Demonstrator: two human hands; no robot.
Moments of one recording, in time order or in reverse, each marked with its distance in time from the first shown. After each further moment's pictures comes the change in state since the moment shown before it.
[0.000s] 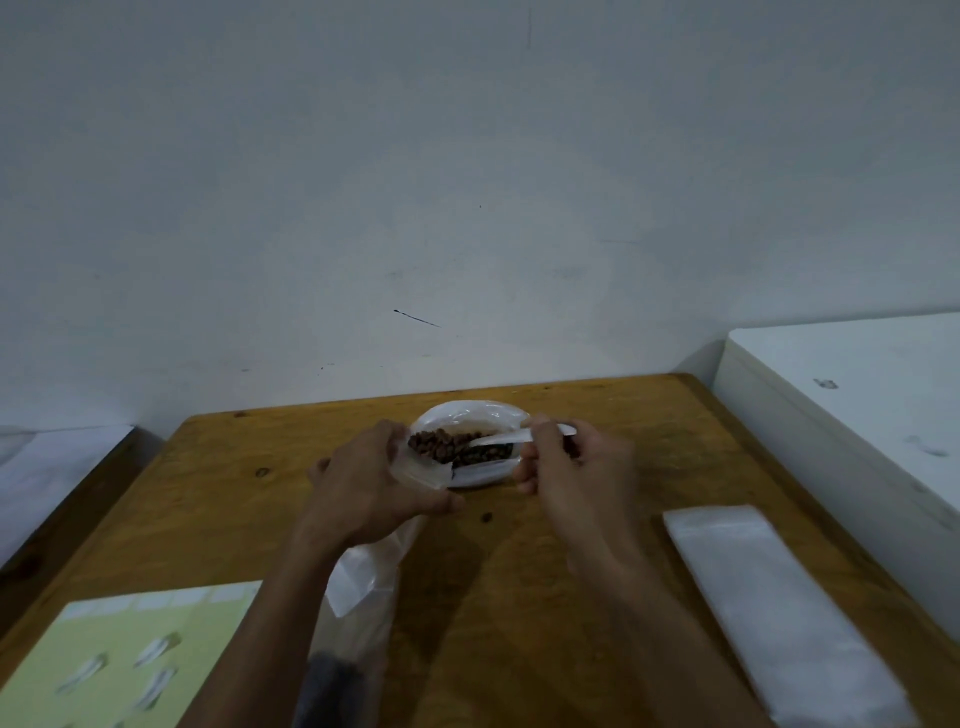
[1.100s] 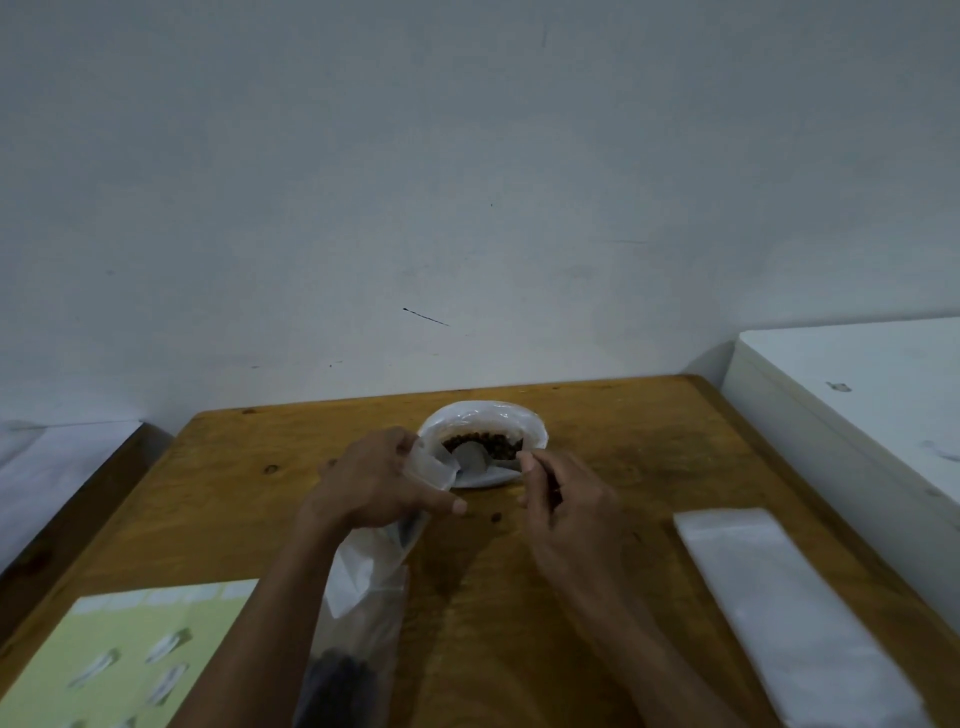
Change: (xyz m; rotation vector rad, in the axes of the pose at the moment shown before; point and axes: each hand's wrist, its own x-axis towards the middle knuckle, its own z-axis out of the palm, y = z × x) left_hand 0.022 -0.017 0.001 -0.014 -0.157 -0.056; right_hand 0.002 0.064 0.011 -0.447 0.019 -0.502
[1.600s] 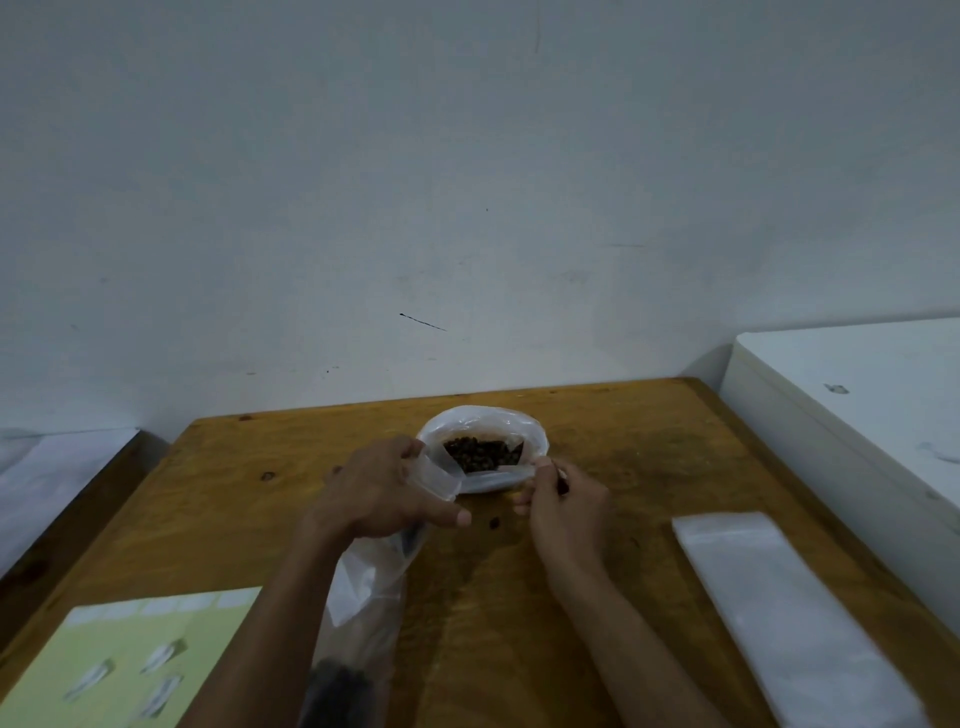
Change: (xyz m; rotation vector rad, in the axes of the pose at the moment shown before) left_hand 0.000 0.003 0.005 0.028 -0.039 -0.005; right_hand 0.012 0.003 0.016 0.266 0.060 0.647
